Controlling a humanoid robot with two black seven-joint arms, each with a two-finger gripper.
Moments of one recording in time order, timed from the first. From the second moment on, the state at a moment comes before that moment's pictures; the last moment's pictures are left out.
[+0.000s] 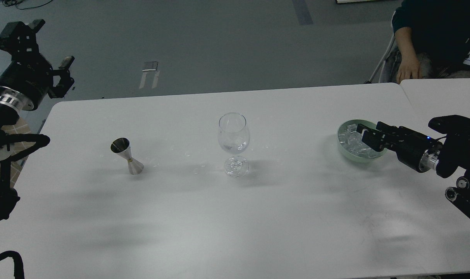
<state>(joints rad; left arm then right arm) -0.50 0.43 -1.61 -1.07 0.78 -0.34 0.10 0.44 -0.59 0.79 1.00 -1.86 -0.01 0.33</state>
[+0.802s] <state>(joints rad) -0.49 0.42 -1.56 -1.10 0.78 -0.34 0.11 0.49 -0.53 0.71 0.87 -1.86 0.00 0.32</state>
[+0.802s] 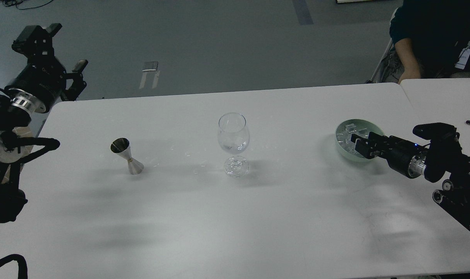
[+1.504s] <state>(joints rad) -0.49 0.42 -1.56 -1.10 0.78 -0.34 0.11 0.50 -0.52 0.69 0.87 -1.86 0.00 0.31</state>
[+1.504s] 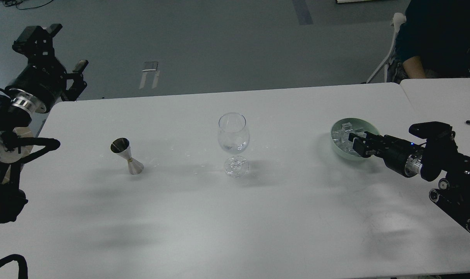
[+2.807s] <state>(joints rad) -0.49 0.42 -1.56 -1.10 0.78 -0.34 0.10 0.52 -0.60 0.70 0.97 -1.85 0.00 0.26</state>
